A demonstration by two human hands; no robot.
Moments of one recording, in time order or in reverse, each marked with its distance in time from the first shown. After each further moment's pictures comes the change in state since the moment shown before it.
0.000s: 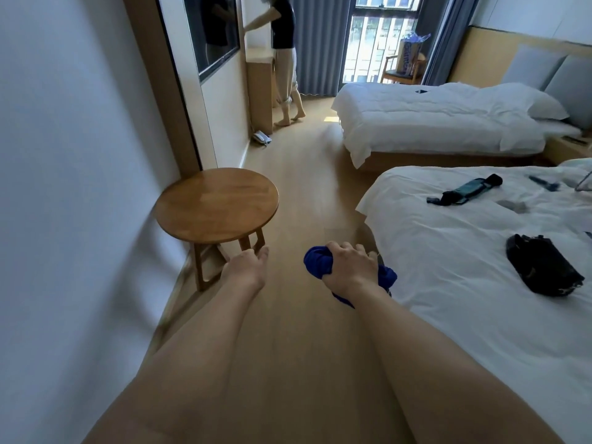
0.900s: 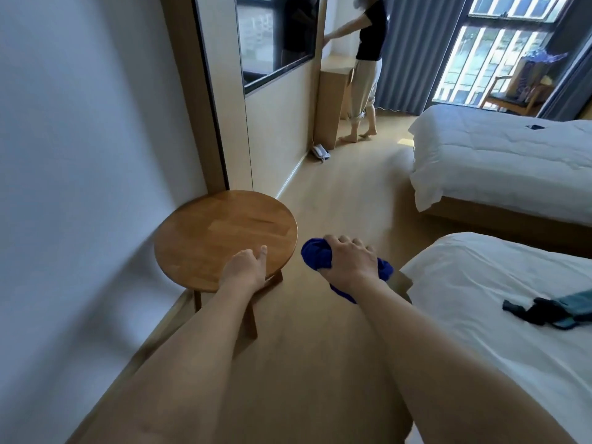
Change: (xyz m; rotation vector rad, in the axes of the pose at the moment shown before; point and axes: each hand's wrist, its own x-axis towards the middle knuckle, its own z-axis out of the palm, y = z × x) left_hand 0.292 0.140 -0.002 -0.105 0.171 -0.298; right_hand 0.391 0.077 -0.020 -0.005 0.028 -0.362
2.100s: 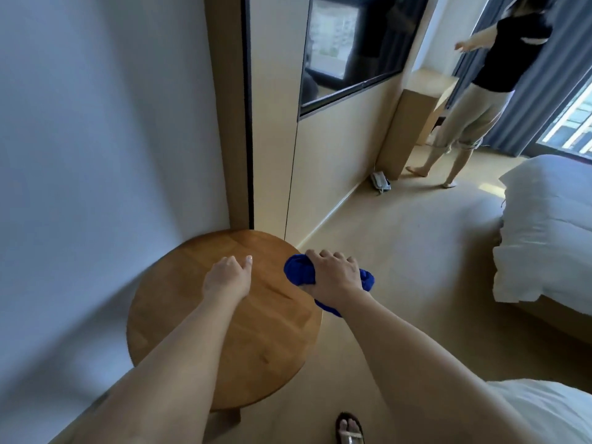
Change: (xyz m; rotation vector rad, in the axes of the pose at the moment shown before) left_hand 0.374 0.028 -0.022 0.011 0.124 -0.327; right_hand 0.422 -0.028 0.057 -0.035 -0.119 -0.413
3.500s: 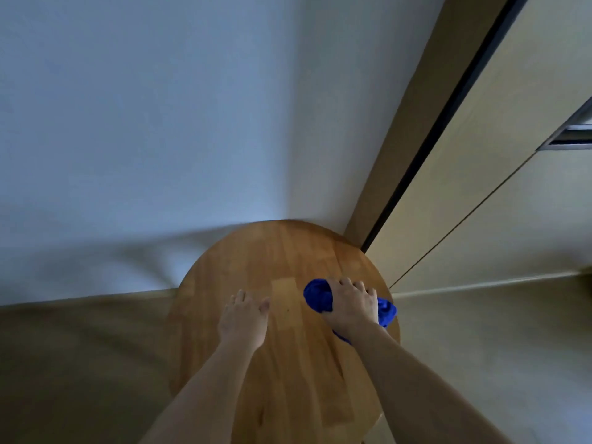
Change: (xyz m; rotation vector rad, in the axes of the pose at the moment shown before) left_hand 0.102 -0.053 0.111 -0.083 0.038 -0.650; right_hand 0.247 -0.040 0.135 -0.071 -0.324 -0.579
